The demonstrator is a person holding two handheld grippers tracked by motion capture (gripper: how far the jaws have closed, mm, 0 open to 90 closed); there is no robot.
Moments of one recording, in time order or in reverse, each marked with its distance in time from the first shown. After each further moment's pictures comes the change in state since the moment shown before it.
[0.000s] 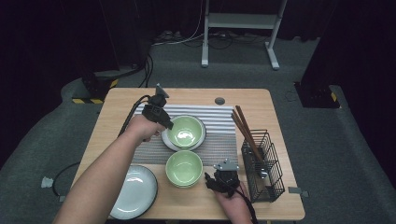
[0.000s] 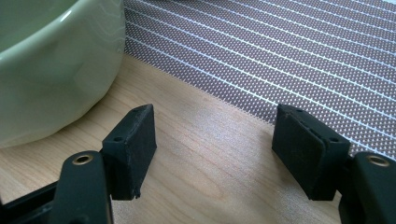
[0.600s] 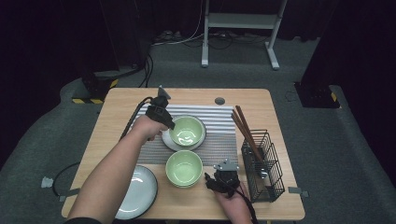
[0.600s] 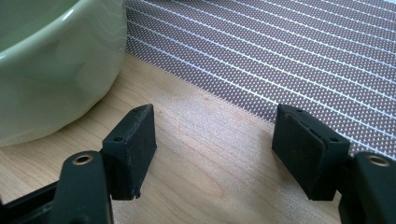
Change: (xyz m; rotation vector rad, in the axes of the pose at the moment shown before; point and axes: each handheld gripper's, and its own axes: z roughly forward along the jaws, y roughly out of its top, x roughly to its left) left arm 0.014 0.013 0.028 0.014 -0.007 -0.043; right arm 0.000 0.000 0.000 0.001 0.003 -0.001
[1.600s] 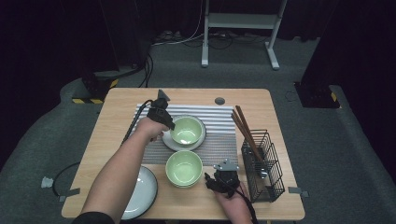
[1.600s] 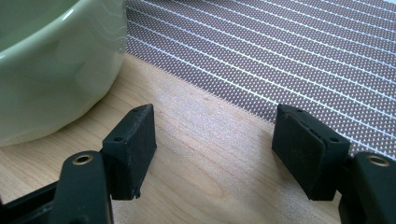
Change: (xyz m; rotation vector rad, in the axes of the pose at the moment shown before) left arm 0.017 0.006 0.024 -0.010 0.003 -0.063; right arm 0.000 0.000 0.000 0.000 0.000 0.000
